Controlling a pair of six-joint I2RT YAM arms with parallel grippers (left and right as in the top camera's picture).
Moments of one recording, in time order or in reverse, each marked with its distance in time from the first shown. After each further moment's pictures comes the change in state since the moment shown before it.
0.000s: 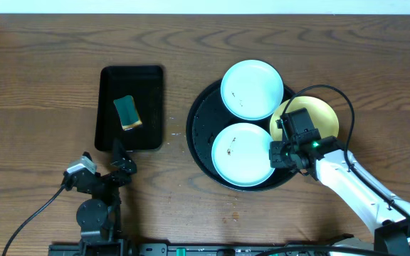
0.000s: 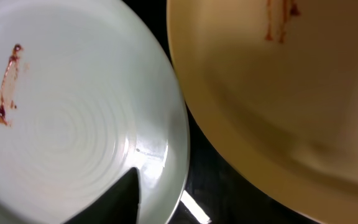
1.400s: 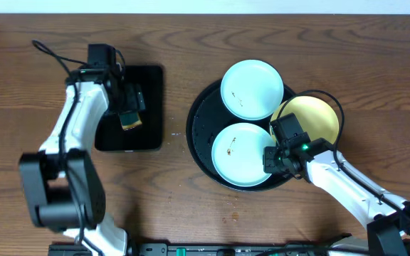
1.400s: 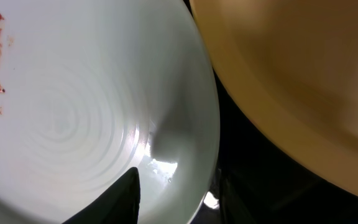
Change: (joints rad) left arm 0.000 1.830 1.308 -0.738 0.142 0.232; right arm 0.071 0.039 -0.015 -0.003 0.007 0.119
